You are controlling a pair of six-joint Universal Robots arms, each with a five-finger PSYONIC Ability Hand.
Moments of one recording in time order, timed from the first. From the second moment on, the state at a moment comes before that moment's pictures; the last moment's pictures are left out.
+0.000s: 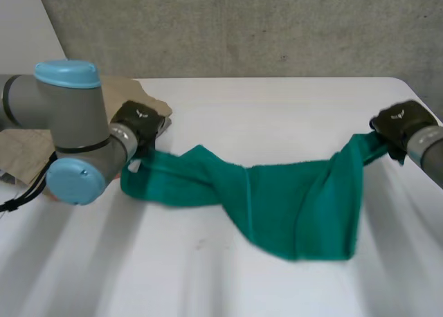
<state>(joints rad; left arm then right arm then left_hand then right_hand) 4.29 -2.29 -0.99 2.95 -1.61 3.75 1.67 -1.08 1.33 0.08 1.44 2.37 1.16 1.20 1.20 1.20 0.97 1.13 1.18 1.19 1.20 1.00</state>
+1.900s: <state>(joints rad) 4.28 -1.92 -1.44 3.10 -1.45 3.66 1.66 -1.19 1.42 0.30 1.42 2.32 0.24 0.35 0.35 0.34 0.14 0.25 0.25 0.28 0.28 0.09</state>
